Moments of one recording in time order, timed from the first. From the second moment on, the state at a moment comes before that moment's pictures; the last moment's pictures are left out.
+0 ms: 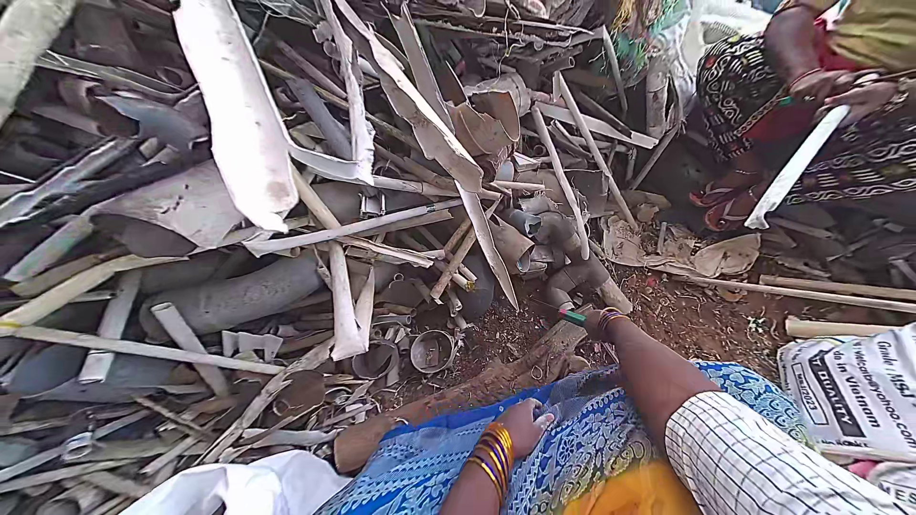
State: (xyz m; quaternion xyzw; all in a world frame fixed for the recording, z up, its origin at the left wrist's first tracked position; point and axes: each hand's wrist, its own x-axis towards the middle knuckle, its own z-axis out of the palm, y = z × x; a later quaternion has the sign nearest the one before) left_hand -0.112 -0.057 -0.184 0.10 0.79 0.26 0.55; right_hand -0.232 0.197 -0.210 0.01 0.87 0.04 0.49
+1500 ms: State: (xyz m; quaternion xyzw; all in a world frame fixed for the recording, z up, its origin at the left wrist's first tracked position) left_hand -0.108 -0.058 -0.176 0.12 0.79 0.24 0.55; right_hand -0.295 0.125 -0.202 -0.01 0.95 -0.20 0.23
